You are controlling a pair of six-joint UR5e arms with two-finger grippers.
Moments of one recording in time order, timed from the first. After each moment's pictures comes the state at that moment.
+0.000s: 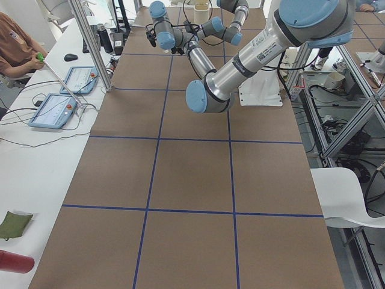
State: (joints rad) left arm -0.81 -2.61 -1.35 -1.92 -2.41 -1.74; right arm 0.40 -1.07 1.79 -0.99 0.80 0.50
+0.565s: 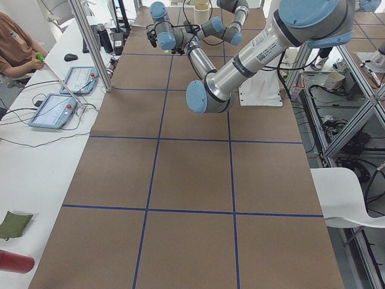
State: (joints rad) left arm -0.81 -2.61 -1.35 -1.92 -2.41 -1.74; right arm 0.40 -1.07 1.79 -0.99 0.80 0.50
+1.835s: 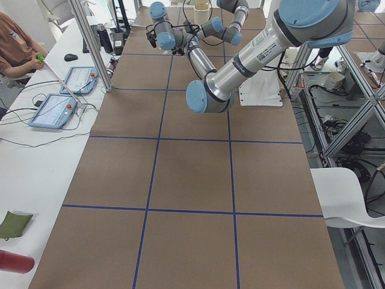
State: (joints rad) left arm -0.83 -2.61 -1.34 -1.91 -2.41 -1.74; right arm 0.40 -1.07 1.79 -0.99 0.80 0.50
